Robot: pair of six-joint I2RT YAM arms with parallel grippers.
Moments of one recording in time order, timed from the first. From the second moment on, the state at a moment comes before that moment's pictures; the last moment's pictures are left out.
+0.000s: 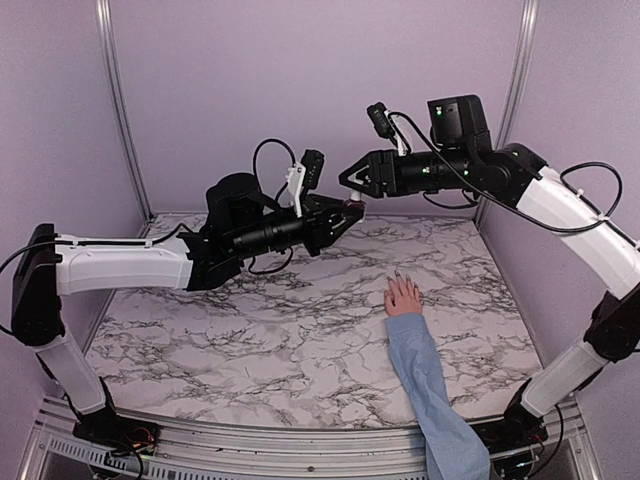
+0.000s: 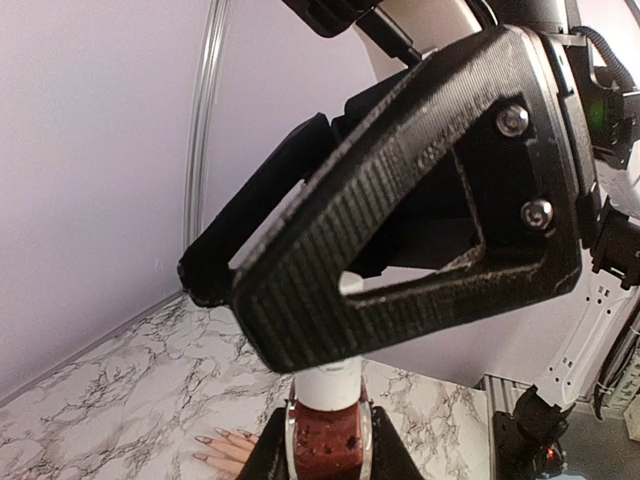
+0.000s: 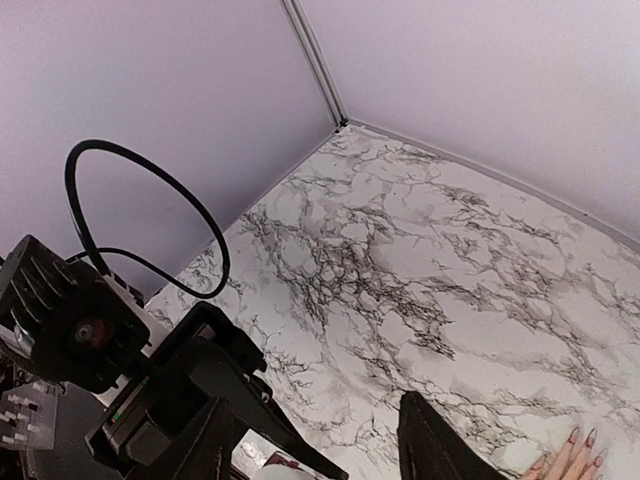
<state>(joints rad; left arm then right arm) -0.93 1.70 1.25 0.54 0.29 -0.21 0.72 1.51 1.71 -0.60 -0.32 0.28</state>
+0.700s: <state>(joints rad) -0.96 1.73 1.30 0.42 0.07 -0.10 0.72 1.57 1.71 -0.68 -0.25 0.34</state>
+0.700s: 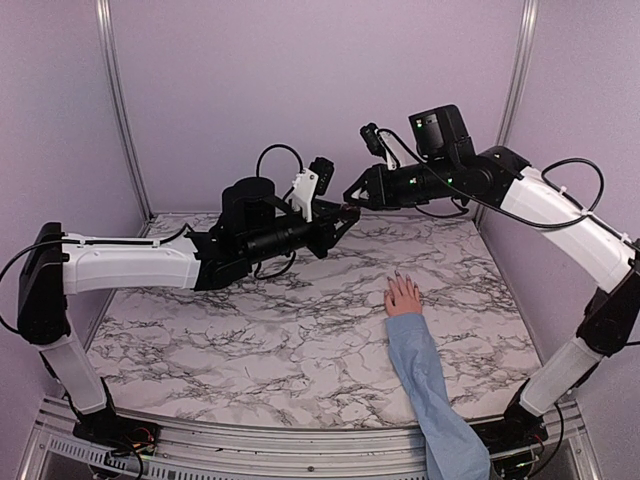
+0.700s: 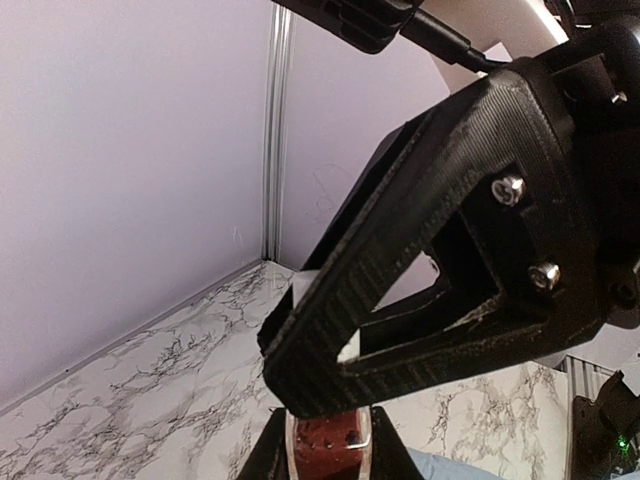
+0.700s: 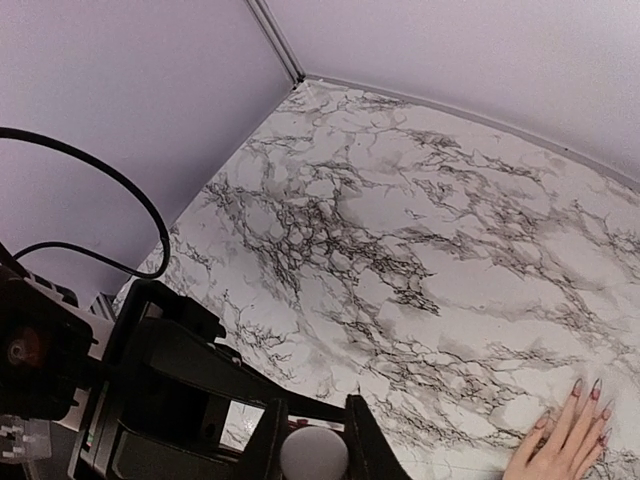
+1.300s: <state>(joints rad) -0.89 1.73 1.30 0.51 0.39 -0.20 0.70 1.53 1.70 -0.64 -0.42 0.14</state>
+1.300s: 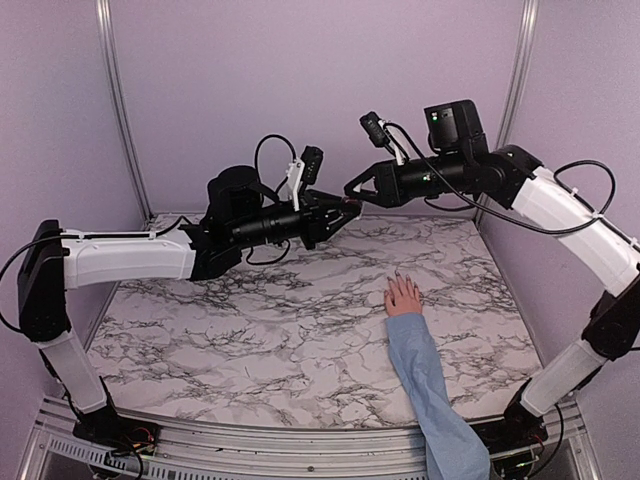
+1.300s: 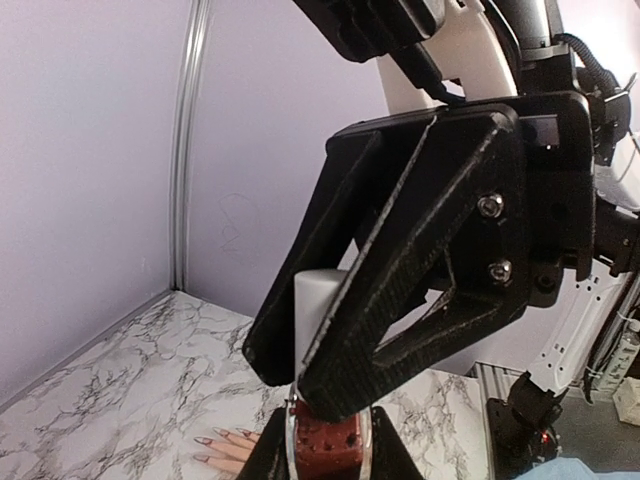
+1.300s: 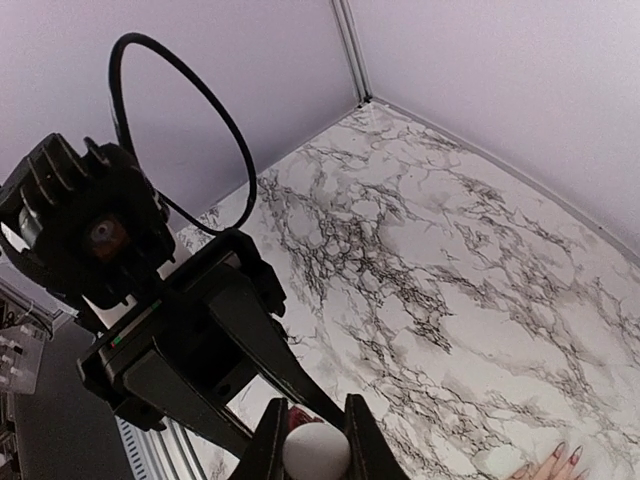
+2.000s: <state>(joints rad) -0.87 1.73 1.33 0.73 0.77 -0.44 0.68 1.45 1.68 -0.53 -0.82 -0.02</state>
